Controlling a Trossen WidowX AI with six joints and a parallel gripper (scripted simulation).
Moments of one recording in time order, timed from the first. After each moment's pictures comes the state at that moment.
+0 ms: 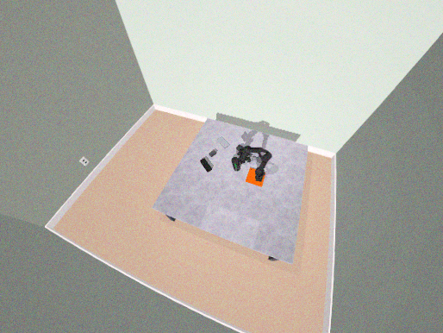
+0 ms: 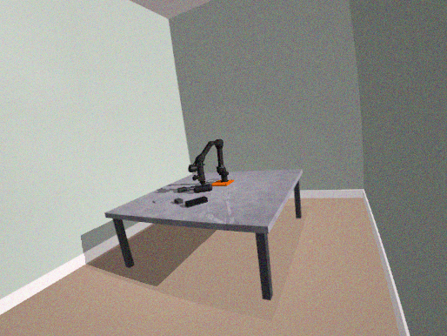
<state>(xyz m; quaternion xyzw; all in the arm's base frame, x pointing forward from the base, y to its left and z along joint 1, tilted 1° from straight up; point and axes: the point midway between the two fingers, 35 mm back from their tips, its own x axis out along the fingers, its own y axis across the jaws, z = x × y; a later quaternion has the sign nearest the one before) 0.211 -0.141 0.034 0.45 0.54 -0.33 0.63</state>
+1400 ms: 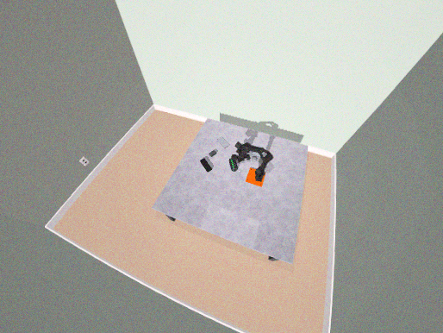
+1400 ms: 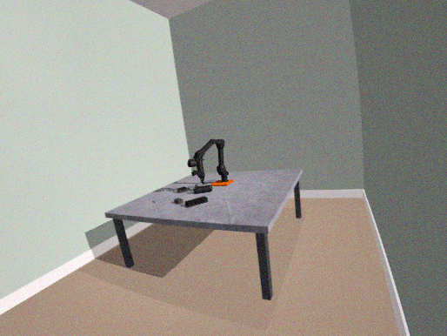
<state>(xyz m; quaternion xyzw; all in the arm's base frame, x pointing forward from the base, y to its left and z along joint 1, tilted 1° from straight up) 0.224 -0.134 0.081 0.46 0.54 -0.33 0.63</state>
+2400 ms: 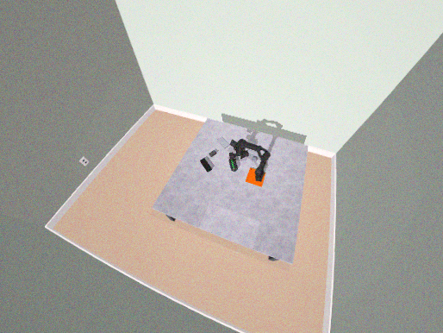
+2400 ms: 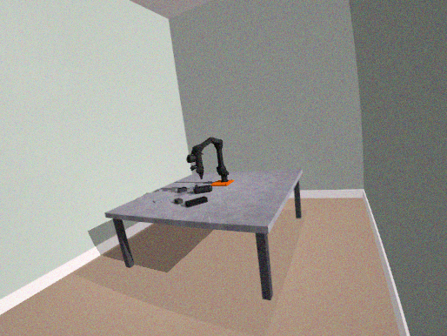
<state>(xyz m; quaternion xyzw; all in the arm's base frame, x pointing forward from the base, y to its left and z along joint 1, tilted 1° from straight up) 0.240 -0.129 0.131 0.40 0.58 -0.39 0.59</state>
